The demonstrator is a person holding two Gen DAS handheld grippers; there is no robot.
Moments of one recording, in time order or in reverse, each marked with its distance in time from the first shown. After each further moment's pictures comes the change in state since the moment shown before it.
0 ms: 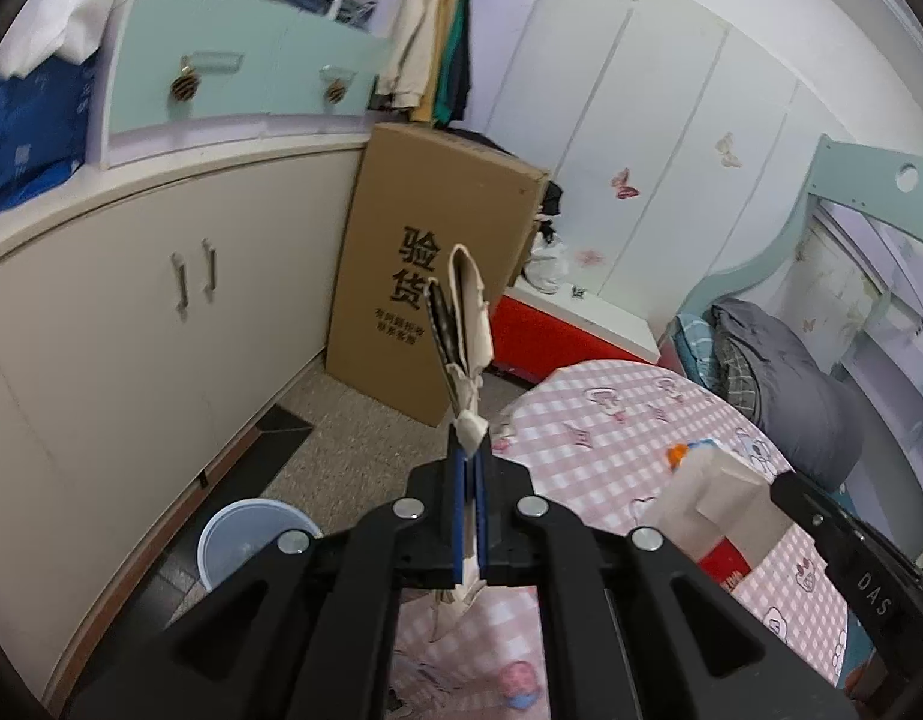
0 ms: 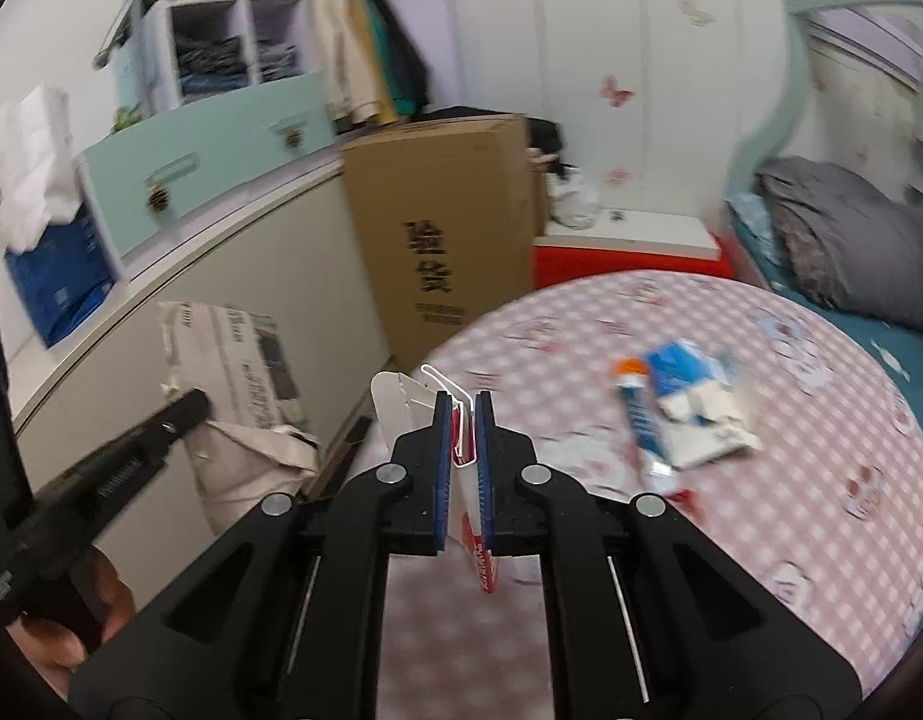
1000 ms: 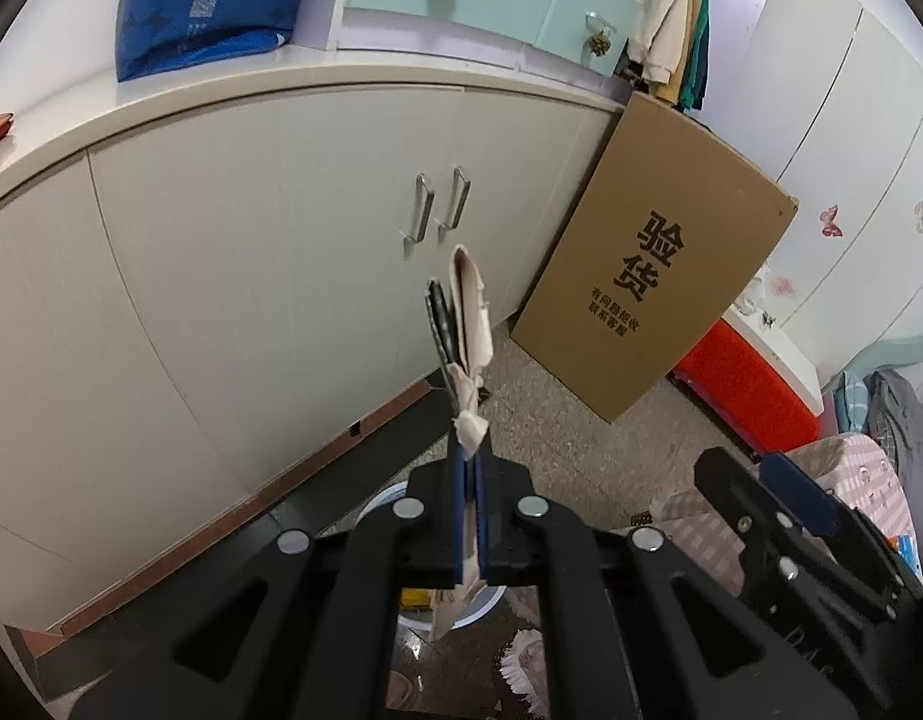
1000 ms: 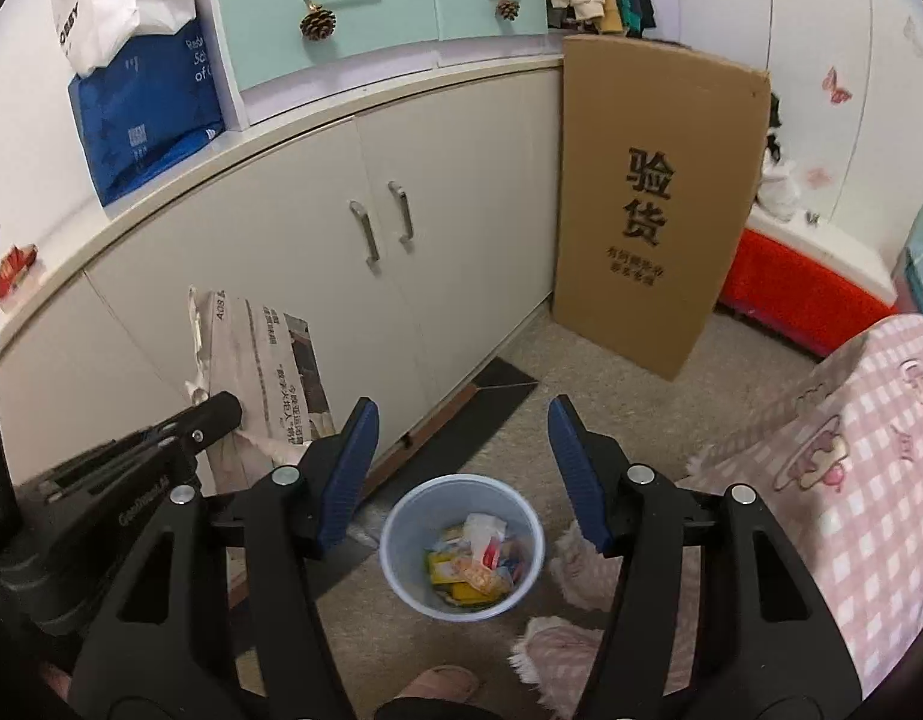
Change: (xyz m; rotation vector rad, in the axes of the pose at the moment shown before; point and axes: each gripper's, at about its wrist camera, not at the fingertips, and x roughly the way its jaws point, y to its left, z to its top) left arm 0.064 0.211 0.020 -0.229 0.104 0.341; right arm 0.179 0.208 -0.027 -0.251 0.173 0.251
